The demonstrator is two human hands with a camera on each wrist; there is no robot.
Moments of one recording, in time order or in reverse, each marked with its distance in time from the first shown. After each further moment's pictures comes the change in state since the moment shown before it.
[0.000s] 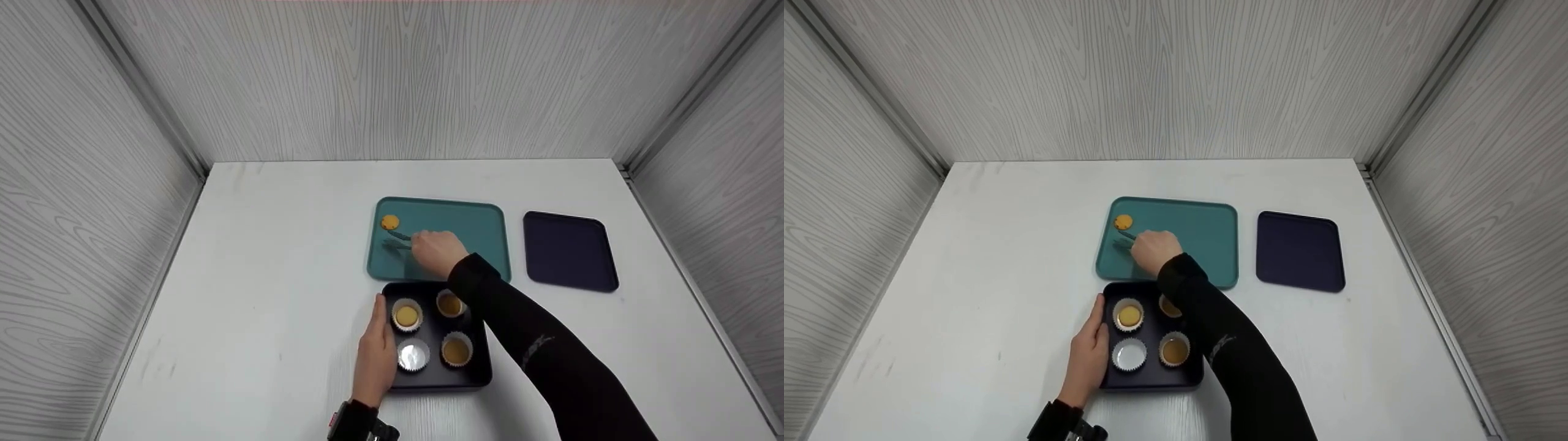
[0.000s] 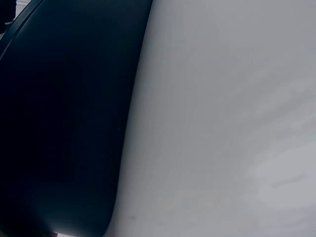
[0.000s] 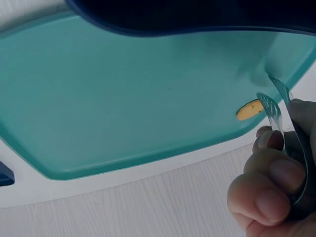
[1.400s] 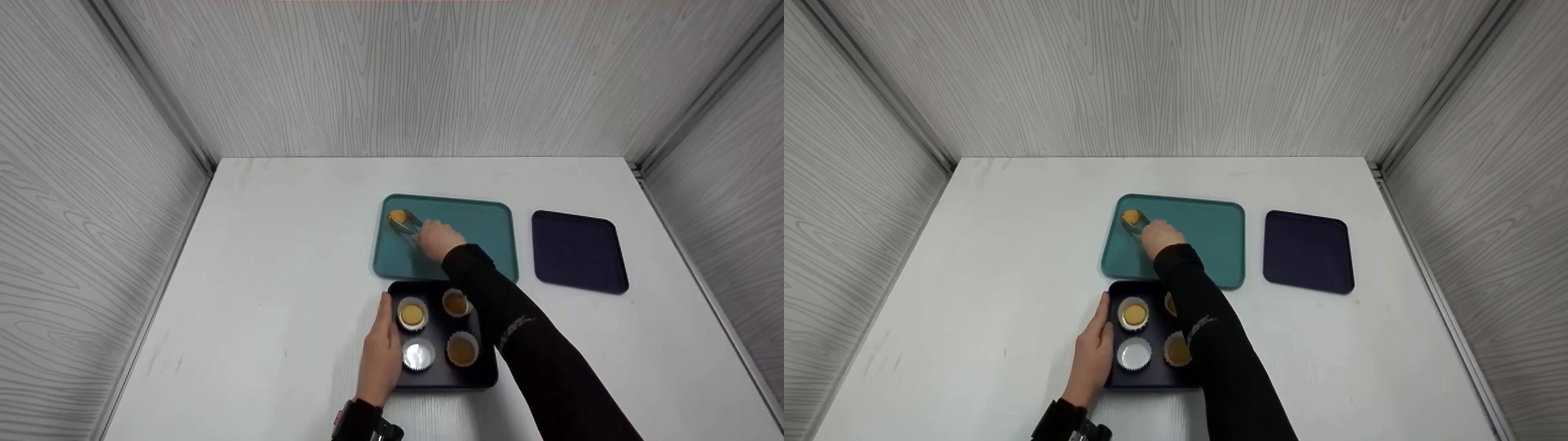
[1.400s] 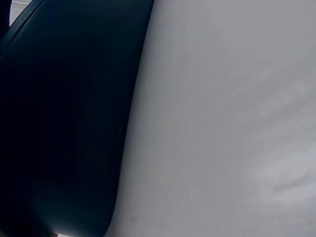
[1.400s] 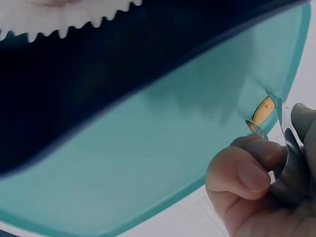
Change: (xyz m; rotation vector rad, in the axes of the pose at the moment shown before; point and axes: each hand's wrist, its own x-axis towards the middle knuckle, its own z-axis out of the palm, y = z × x) left_hand -0.006 0.004 0.001 -0.014 -0.007 -0.005; right_hand 0.024 0.008 0.006 0.527 -0.230 0.360
